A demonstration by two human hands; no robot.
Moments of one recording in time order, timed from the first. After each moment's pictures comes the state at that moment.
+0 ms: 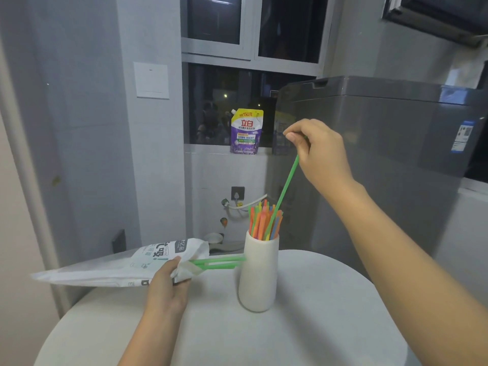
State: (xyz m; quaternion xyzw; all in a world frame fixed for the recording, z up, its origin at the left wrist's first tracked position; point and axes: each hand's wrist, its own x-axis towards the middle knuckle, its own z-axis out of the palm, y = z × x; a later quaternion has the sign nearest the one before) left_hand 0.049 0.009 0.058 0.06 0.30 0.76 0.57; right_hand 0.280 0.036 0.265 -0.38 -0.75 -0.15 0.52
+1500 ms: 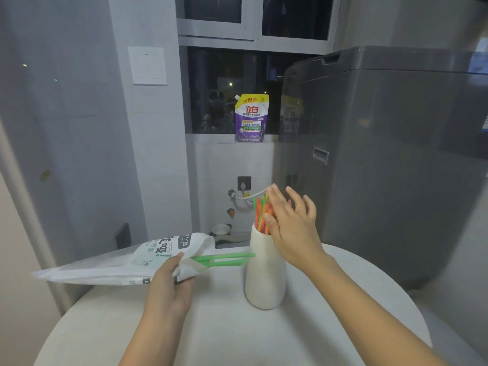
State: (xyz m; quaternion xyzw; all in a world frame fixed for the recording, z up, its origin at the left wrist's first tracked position) left_hand 0.053 0.014 0.056 0.06 0.29 0.77 0.56; right_hand 0.262 0.075 0.103 -0.52 -0.79 -0.14 0.30
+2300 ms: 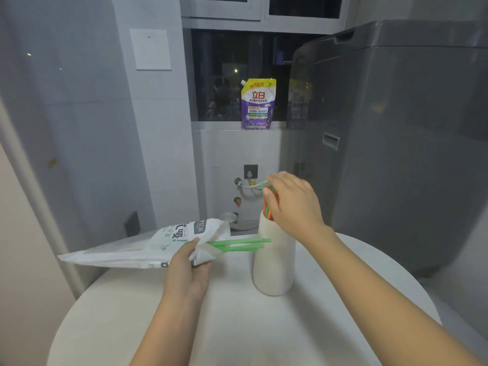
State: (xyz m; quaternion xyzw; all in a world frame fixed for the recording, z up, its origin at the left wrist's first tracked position) left_hand 0.063 0.020 0.057 0.06 0.27 0.77 0.58; right_hand 0.244 0.083 0.126 -0.52 -0.78 -0.13 0.32
